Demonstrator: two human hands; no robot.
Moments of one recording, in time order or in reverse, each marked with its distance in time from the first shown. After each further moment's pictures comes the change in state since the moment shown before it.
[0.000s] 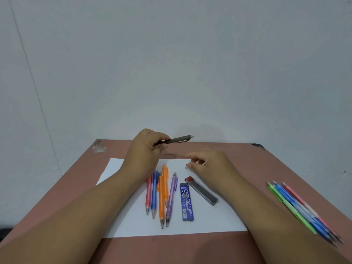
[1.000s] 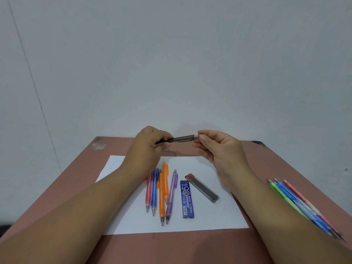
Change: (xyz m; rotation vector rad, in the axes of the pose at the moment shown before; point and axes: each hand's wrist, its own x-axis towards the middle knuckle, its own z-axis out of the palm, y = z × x) left_hand 0.002 -0.006 0.004 0.056 -0.035 0.092; right_hand 0.004 -0.012 -0.011 1.118 0.222 0.204
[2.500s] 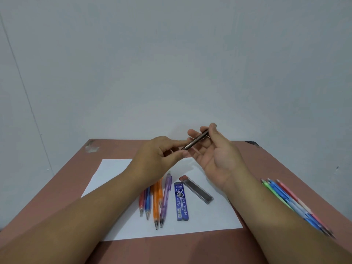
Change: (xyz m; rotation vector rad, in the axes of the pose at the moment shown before) left_hand -0.017 0.044 -0.006 -0.279 -0.172 0.073; right_hand 0.000 -0.007 0.002 0.377 -0.081 0.144
